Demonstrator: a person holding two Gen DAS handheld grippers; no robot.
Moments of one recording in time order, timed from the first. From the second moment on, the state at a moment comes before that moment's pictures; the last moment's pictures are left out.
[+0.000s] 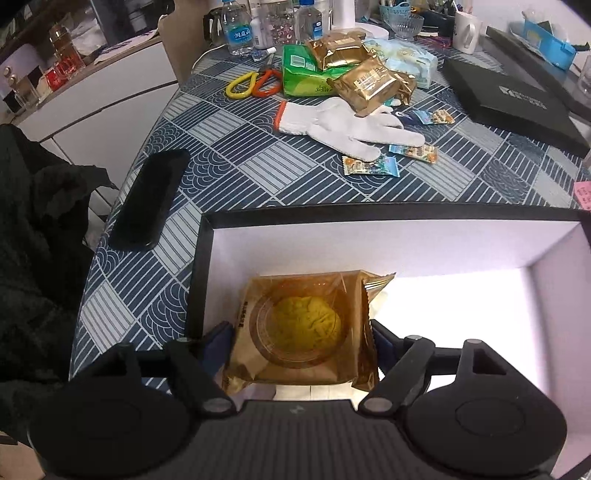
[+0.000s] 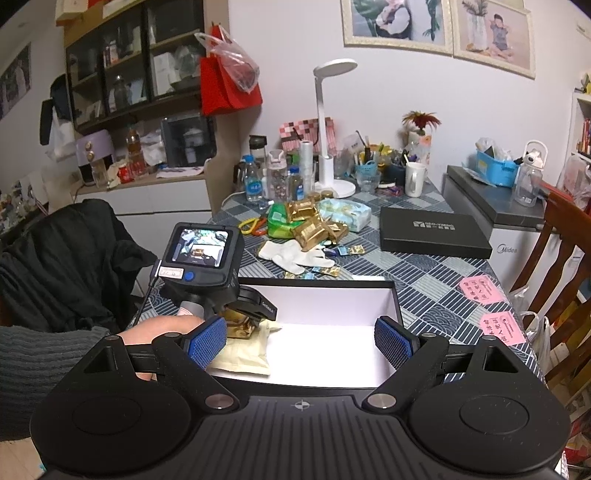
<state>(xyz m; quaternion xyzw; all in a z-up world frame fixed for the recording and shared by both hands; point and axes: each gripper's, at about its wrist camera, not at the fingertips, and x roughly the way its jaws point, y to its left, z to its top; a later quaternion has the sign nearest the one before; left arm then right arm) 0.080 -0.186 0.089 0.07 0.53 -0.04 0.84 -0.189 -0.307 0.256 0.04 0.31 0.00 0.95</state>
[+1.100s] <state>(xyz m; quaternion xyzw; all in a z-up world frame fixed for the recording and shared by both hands) -0.005 -0.133 0.199 0.05 0.41 -0.07 0.91 -0.164 -0.298 0.251 0.01 0.33 0.03 0.94</state>
